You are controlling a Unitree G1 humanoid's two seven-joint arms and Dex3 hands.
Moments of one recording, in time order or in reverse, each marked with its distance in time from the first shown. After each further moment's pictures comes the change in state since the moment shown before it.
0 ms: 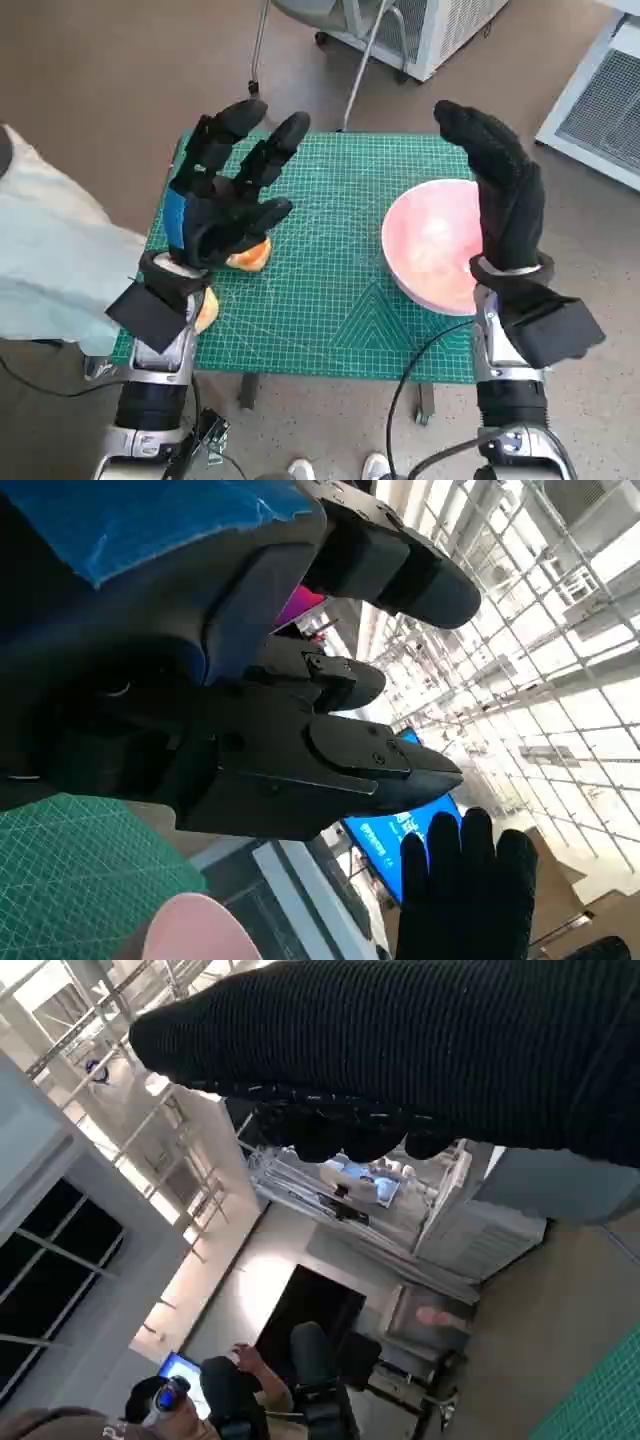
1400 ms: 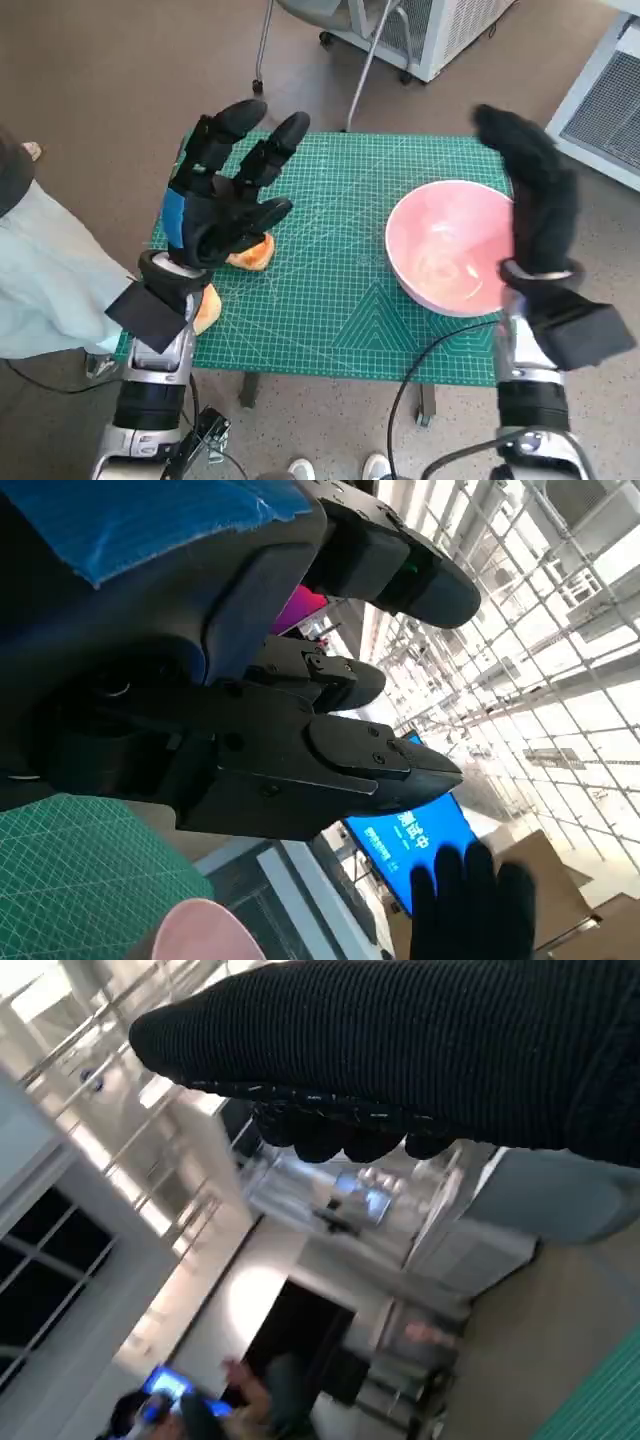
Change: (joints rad) left arm 0.002 0.004 -0.002 -0.001 0.000 0.000 0.001; right arm 0.012 -0.096 -0.100 0.147 0.043 -0.098 0.030
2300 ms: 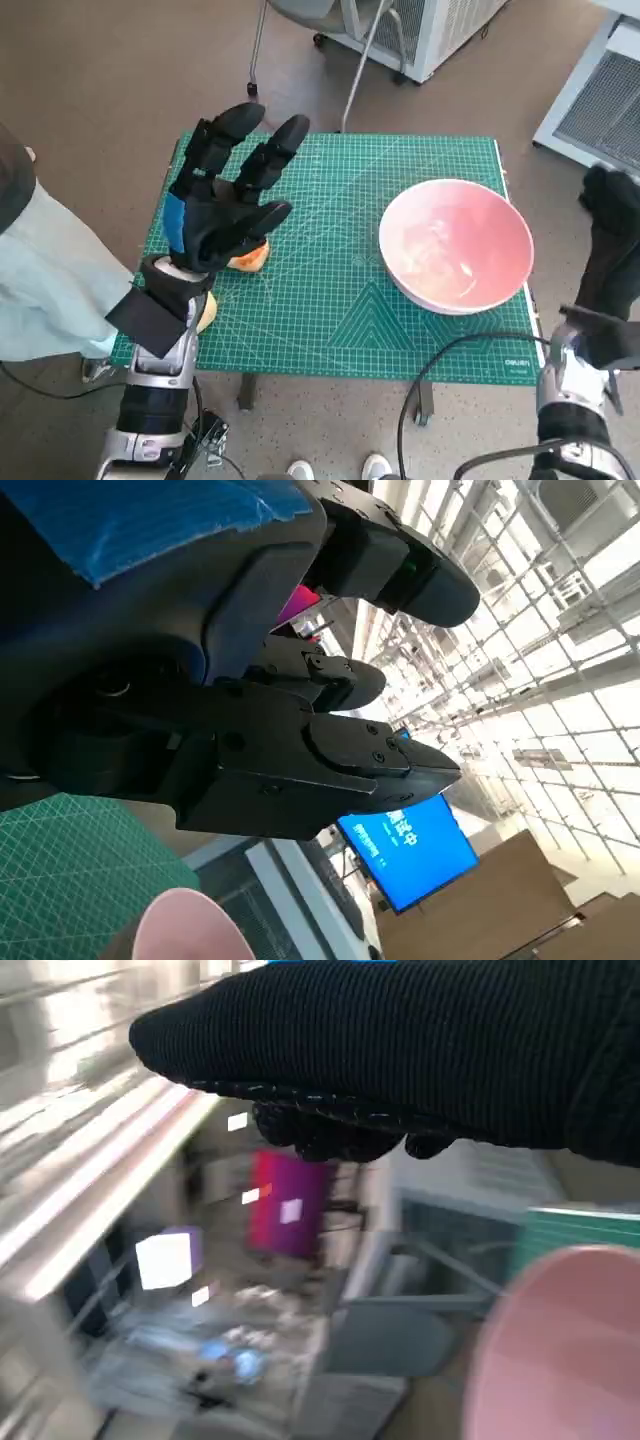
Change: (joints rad) left arm 0.011 -0.022 0.004 -0.007 -0.004 -0.013 0.006; right arm 0.019 -0.068 -0.182 0.424 0.052 0.002 -0.135
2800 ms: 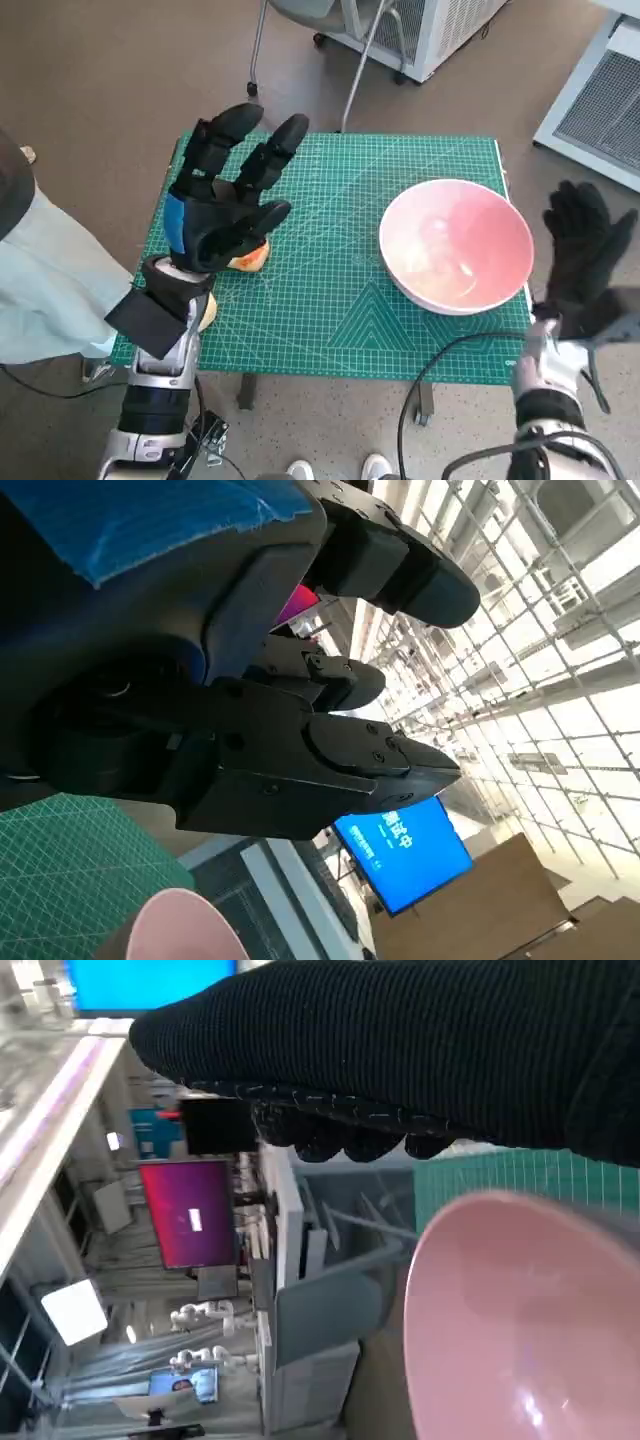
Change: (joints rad) left arm 0.011 -0.003 0.006 -0.009 -0.011 0.000 -0.001; right arm -0.117 0.062 -0.045 0.142 0.064 0.162 0.036
